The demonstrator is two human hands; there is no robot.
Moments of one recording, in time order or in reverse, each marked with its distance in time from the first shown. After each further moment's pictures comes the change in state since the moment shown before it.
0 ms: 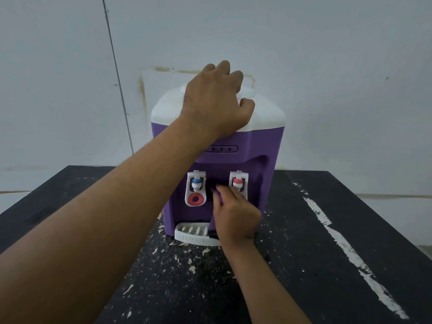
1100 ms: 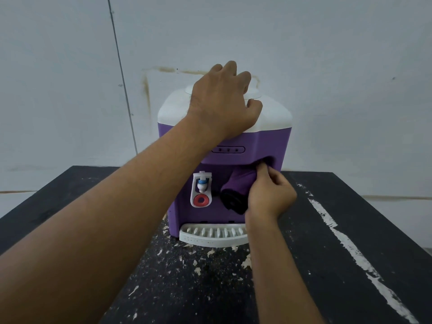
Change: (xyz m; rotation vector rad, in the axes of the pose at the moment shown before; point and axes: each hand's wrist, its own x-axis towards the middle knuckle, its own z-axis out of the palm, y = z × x) left_hand 0.001 -0.002 0.001 -0.001 -0.003 0.009; right_hand 0.066 0.001 -0.024 0.899 0.213 1.161
